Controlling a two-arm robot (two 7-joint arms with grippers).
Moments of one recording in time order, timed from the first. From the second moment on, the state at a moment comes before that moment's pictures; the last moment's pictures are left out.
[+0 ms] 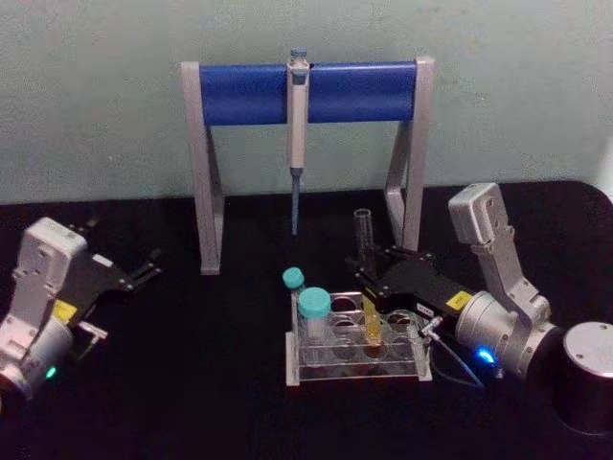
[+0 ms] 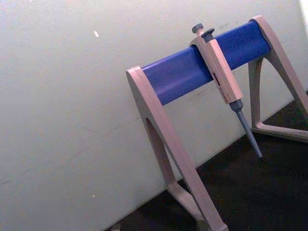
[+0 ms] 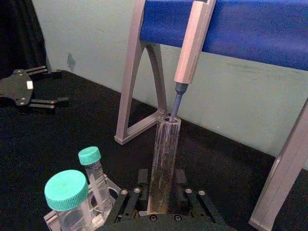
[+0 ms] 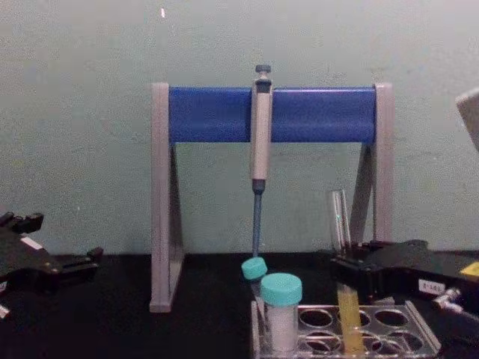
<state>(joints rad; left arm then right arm) -0.20 0.60 0.45 -1.41 -0.25 -0.12 0.03 0.25 0.38 -0.41 -1.45 0.34 0.12 0.38</state>
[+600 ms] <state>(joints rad) -0.20 0.60 0.45 -1.41 -0.25 -0.12 0.03 0.25 0.38 -0.41 -1.45 0.34 0.12 0.38</state>
